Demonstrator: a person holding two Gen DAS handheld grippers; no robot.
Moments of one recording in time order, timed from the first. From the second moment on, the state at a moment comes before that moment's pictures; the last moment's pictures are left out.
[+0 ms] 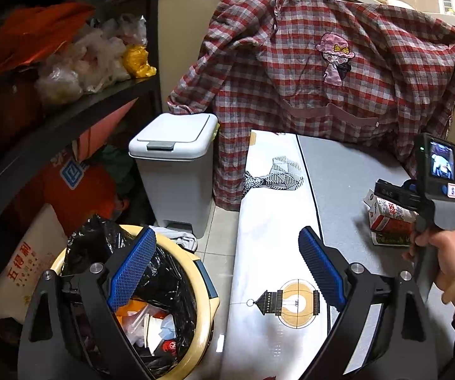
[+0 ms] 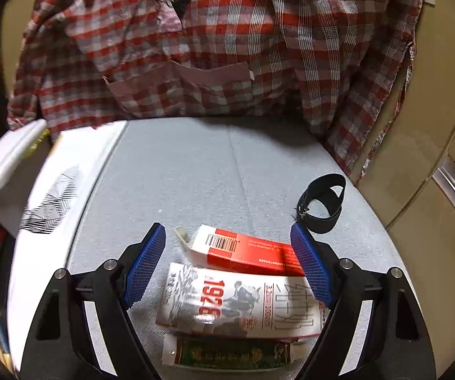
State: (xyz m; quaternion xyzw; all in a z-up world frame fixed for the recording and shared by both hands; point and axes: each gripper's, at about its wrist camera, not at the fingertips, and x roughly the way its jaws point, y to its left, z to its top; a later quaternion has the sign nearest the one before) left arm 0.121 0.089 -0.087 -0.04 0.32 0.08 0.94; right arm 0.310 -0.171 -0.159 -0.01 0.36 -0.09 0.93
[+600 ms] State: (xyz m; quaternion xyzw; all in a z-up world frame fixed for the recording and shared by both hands) left arm 0.100 0.072 -0.068 -0.03 0.27 0.06 0.96; right arm 0.239 -0.186 -0.168 -0.05 0.42 -0.09 0.90
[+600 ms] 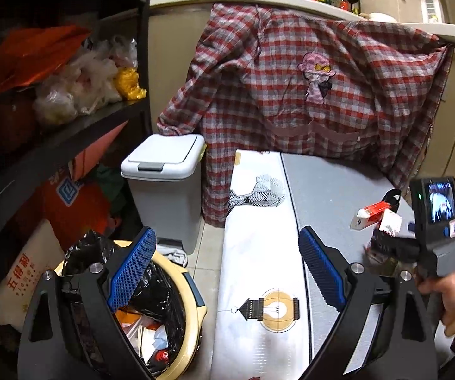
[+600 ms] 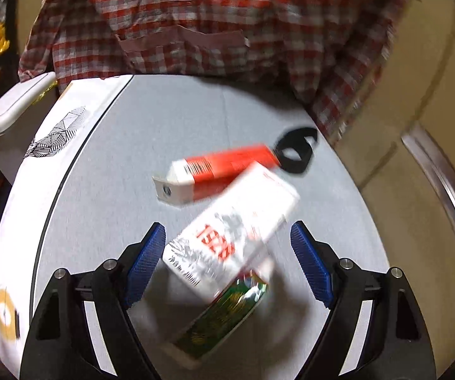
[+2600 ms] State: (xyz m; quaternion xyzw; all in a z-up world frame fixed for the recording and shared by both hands) left arm 0.263 -0.127 -0.156 0.03 0.33 -0.16 0.93; right arm 0.154 -0.322 -0.089 0.12 0.34 -0.13 0.92
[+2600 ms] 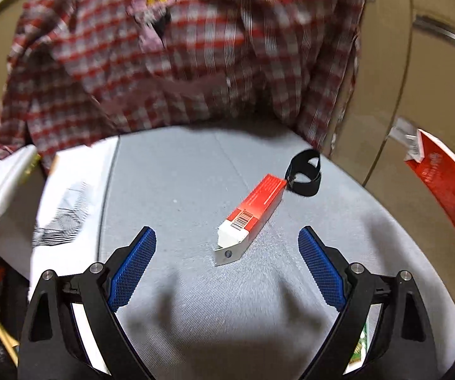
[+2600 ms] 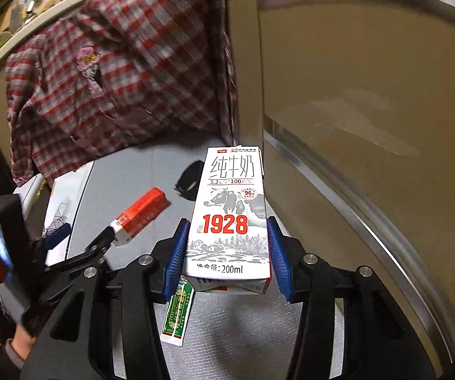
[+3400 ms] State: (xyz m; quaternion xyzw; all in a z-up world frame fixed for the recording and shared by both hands) left arm 0.299 -0.149 -0.168 0.04 0.38 -0.19 0.90; right arm 0.165 -0.329 -0.099 0.12 0.36 -0.13 0.92
